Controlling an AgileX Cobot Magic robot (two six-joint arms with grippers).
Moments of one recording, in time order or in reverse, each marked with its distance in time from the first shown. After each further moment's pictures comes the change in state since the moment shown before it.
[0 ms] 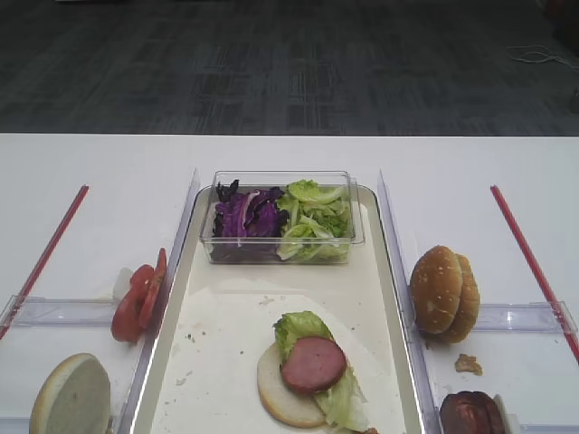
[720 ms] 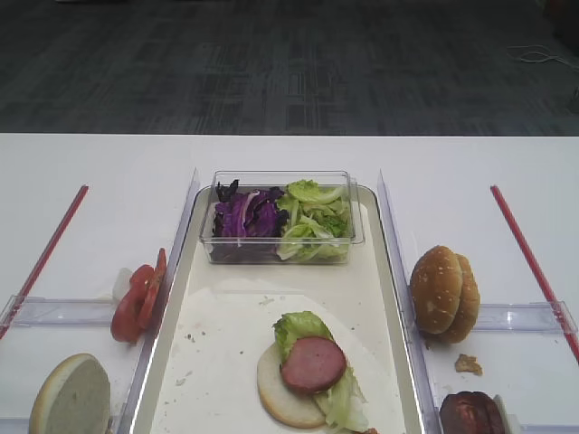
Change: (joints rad) left arm -0.006 0.529 -0.151 -0.023 -0.010 -0.023; right arm 0.000 0.000 0.000 0.000 0.000 0.000
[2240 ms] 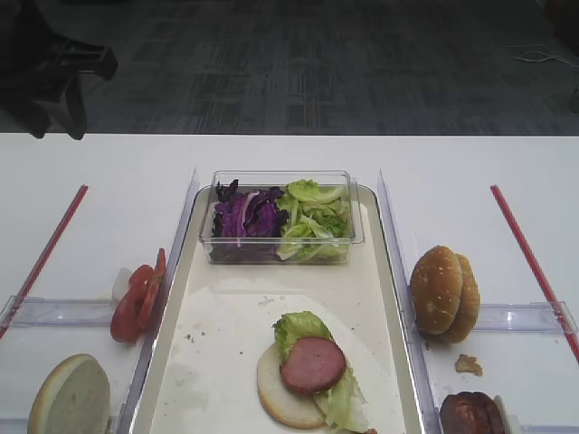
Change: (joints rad) left arm -0.001 1.084 -0.859 -0.016 0.050 -0.030; right arm 0.000 0.000 0.000 0.000 0.000 -0.004
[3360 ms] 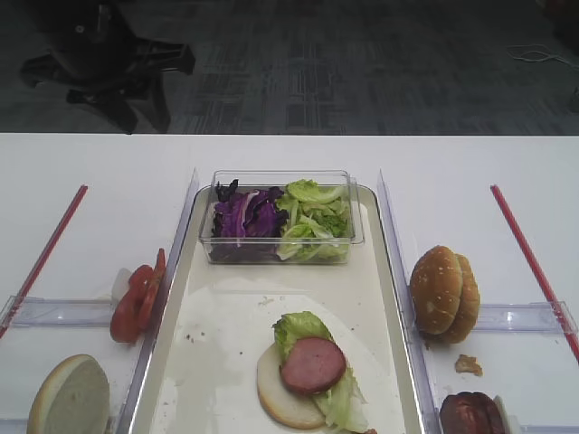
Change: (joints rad) left arm -0.078 0.155 -0.109 -0.123 -0.115 0.000; right arm 0.000 0.000 0.000 0.000 0.000 0.000
